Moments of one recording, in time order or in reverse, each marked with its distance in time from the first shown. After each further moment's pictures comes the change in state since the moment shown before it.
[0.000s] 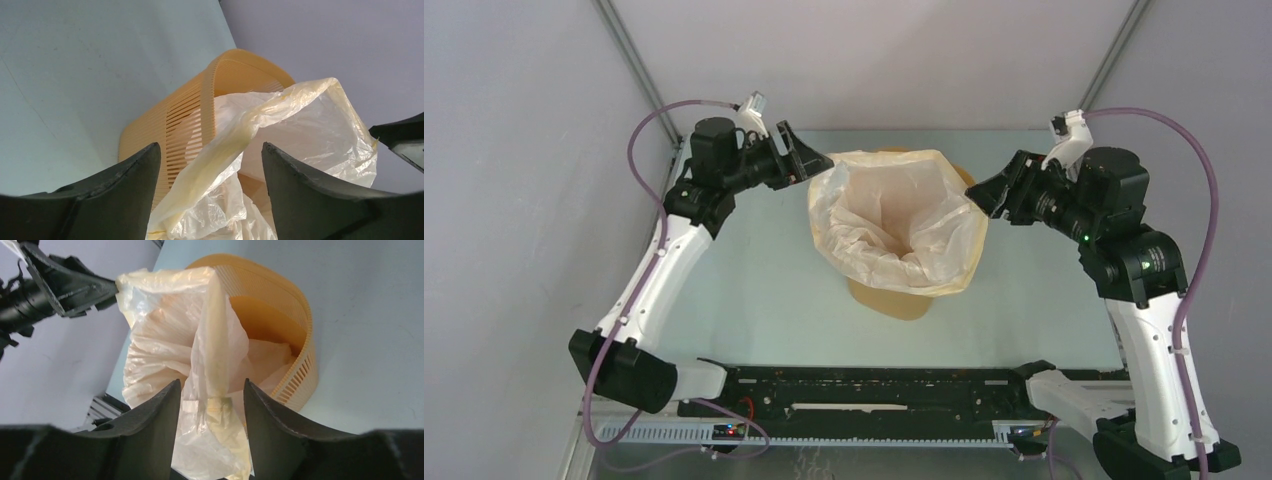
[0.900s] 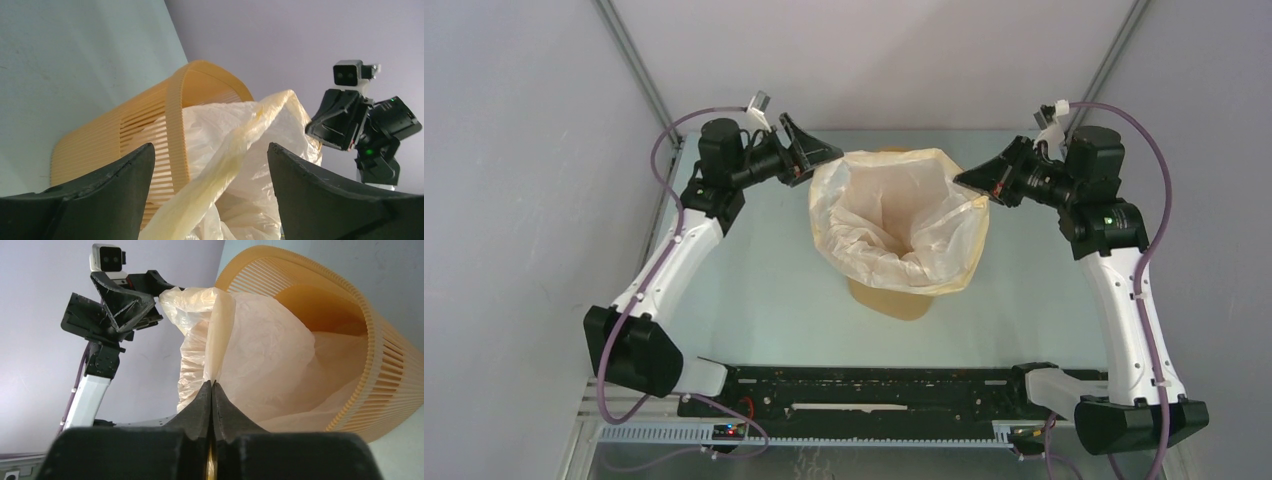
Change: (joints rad) left arm 0.030 0.083 -0.074 0.292 0.171 -0.269; right arm -0.217 0.127 -0.154 0.277 -0.458 0.329
